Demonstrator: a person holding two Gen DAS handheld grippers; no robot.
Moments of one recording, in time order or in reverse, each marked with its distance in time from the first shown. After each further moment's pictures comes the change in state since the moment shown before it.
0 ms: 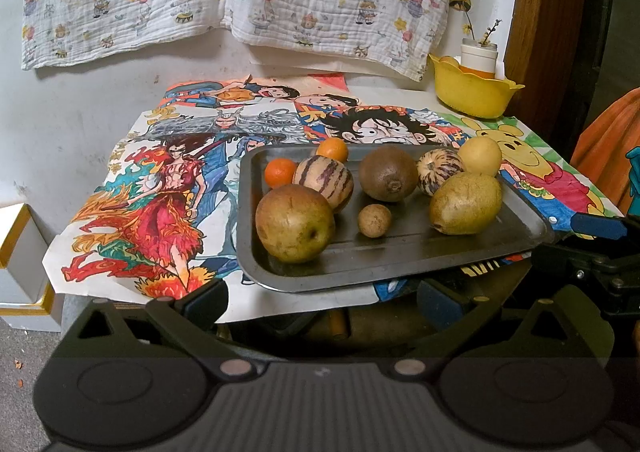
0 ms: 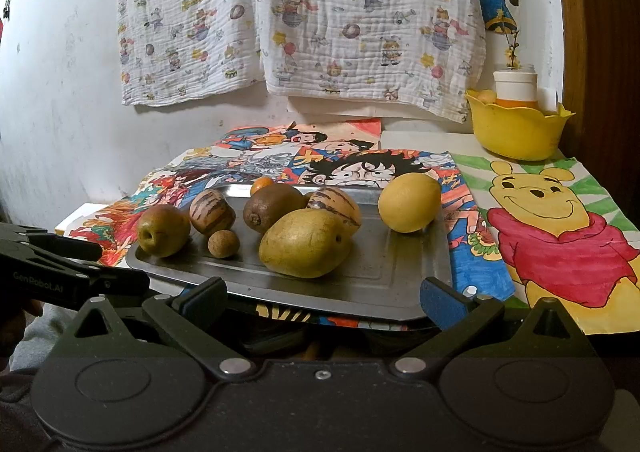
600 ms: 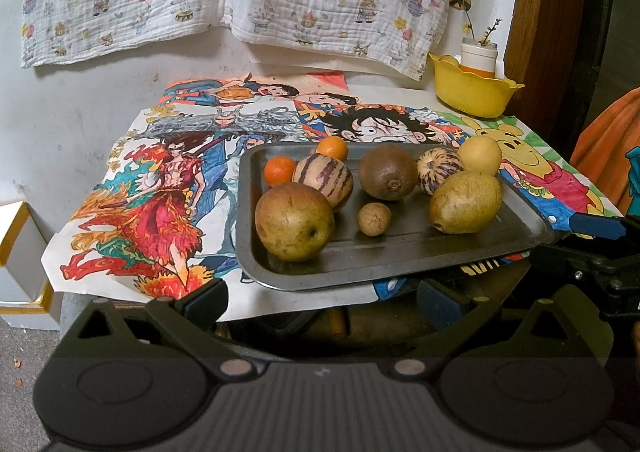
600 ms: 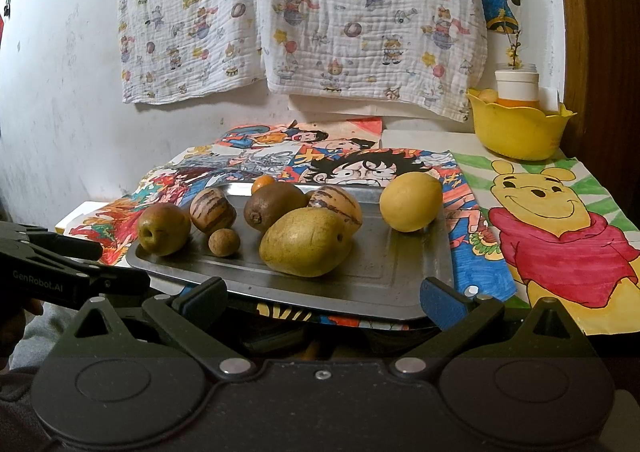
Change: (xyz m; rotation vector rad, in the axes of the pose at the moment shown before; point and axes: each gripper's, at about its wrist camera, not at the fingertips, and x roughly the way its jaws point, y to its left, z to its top) left arm 0.000 0.000 -0.002 -0.003 0.004 -0.004; right arm 0.000 0.001 0.000 -0.001 0.001 -0.001
